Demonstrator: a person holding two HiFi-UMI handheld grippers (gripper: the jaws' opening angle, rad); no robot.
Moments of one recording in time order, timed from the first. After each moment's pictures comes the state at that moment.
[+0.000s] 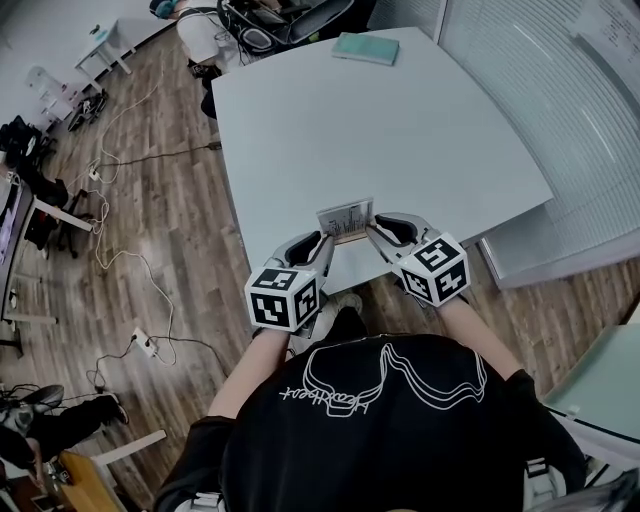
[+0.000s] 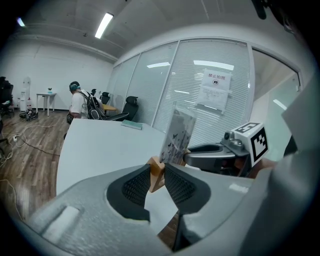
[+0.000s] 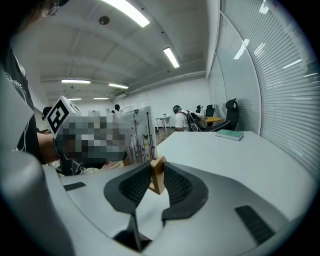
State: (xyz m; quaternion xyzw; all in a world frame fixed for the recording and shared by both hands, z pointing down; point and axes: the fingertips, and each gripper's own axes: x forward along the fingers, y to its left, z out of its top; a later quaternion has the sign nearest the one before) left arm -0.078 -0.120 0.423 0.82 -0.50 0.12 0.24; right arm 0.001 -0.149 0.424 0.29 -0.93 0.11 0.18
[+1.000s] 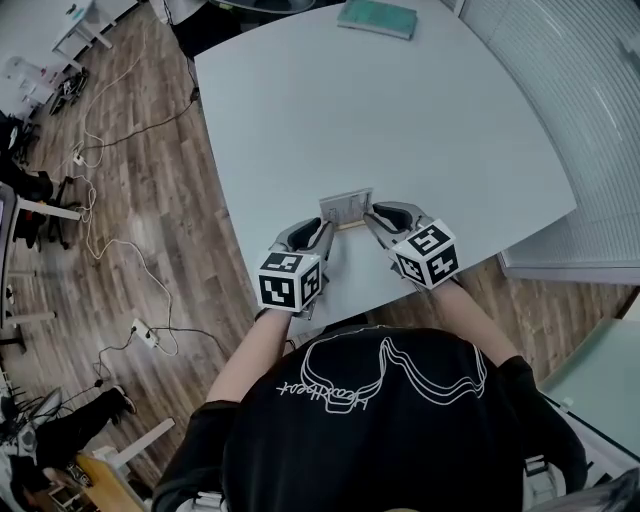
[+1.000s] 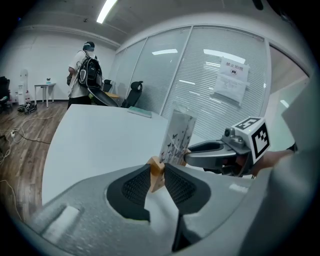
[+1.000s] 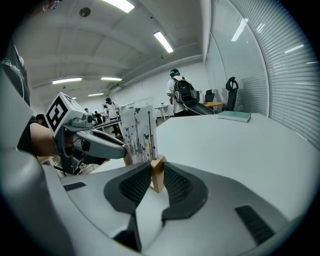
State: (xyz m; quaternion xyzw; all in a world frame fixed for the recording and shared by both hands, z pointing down) left arm -0.123 -0.243 0.520 0.80 -0.49 0.17 0.29; right arm -0.045 -0.268 0.526 0.27 -0.92 0.17 0.22
